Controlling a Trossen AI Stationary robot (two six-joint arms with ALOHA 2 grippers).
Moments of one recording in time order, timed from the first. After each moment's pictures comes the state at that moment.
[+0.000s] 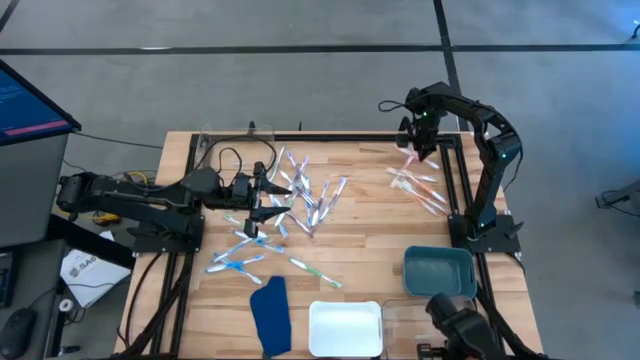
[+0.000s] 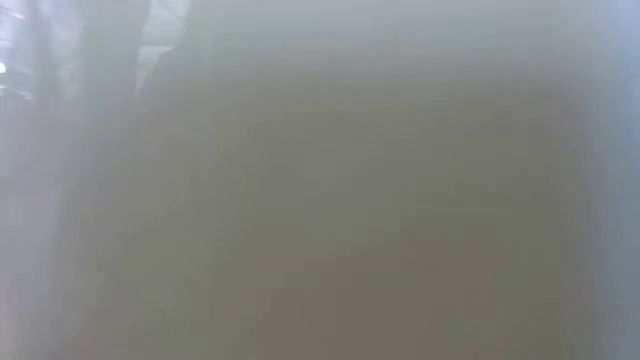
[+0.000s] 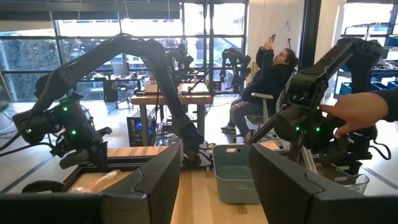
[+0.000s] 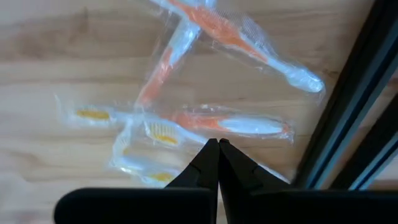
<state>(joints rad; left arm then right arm) 0.03 0.97 0.54 0.54 0.07 0.02 -1.11 1.92 1.41 -1.38 -0.13 0.43</state>
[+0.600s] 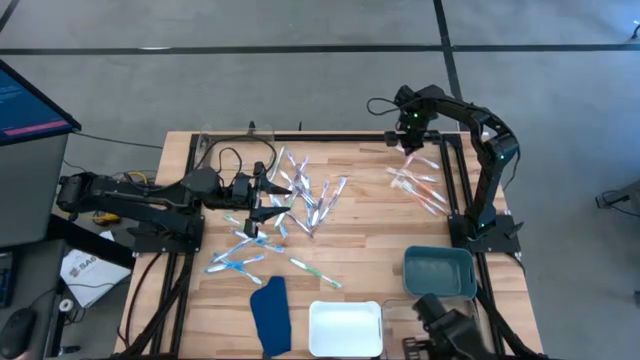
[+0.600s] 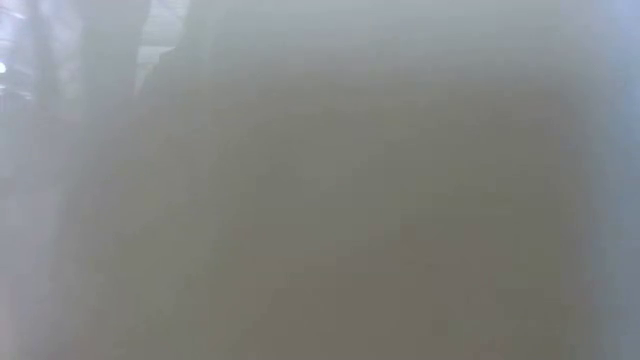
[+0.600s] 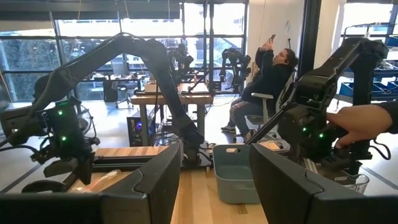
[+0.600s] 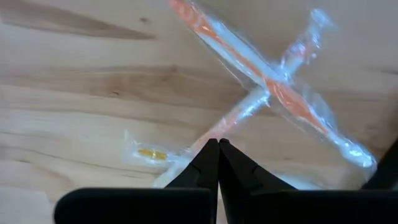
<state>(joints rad) 0.03 0.97 0.54 0.54 0.07 0.02 -1.05 1.92 1.41 -1.17 -0.13 0.41</state>
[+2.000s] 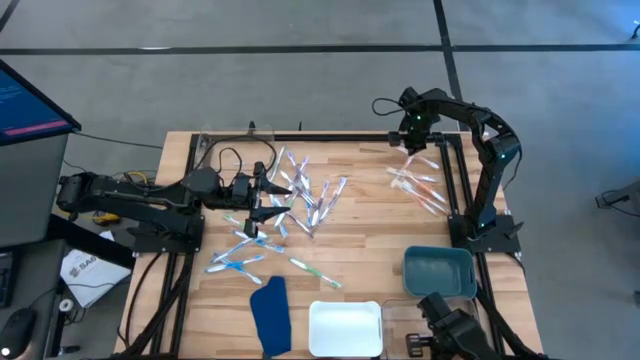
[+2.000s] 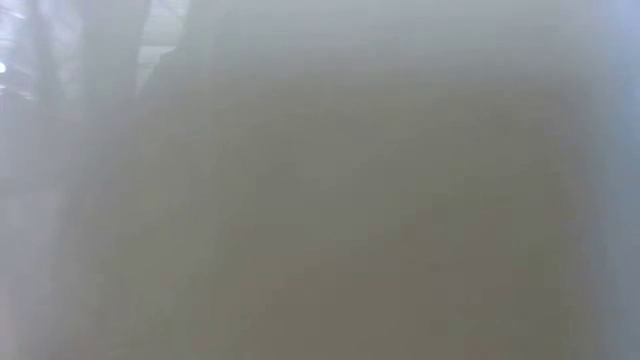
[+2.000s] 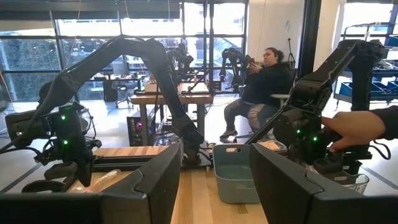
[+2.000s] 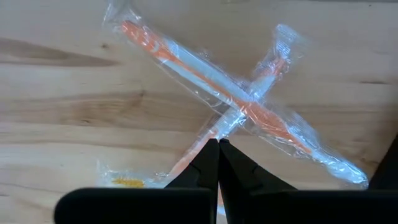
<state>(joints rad) 0.03 0.97 0.54 0.54 0.07 0.02 -1.08 1.92 1.35 -1.08 -0.11 0.43</state>
